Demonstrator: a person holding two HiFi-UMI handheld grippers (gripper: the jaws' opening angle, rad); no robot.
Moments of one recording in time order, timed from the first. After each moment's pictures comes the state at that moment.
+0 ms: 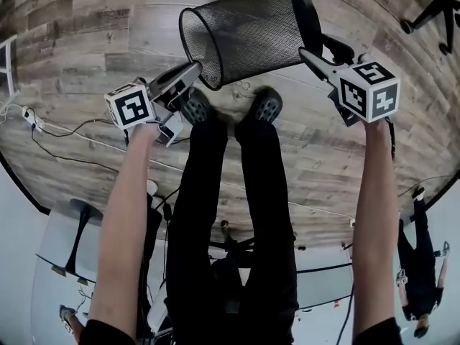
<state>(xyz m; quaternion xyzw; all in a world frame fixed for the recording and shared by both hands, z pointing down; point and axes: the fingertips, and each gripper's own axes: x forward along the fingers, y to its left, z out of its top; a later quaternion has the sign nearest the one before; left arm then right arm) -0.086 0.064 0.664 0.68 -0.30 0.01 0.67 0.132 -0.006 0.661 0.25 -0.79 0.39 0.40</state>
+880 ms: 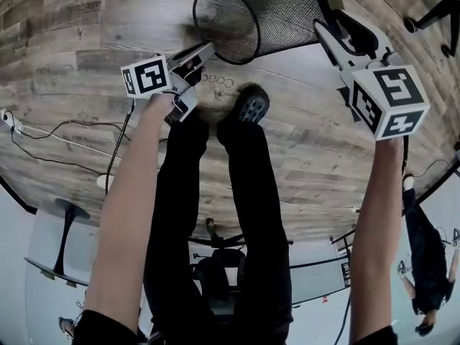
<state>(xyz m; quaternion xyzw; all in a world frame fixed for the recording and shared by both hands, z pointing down) -0.014 0.059 0.788 0.64 -0.30 -0.01 0.71 0.150 -0.057 0.656 0.29 -0.82 0.26 0.41</state>
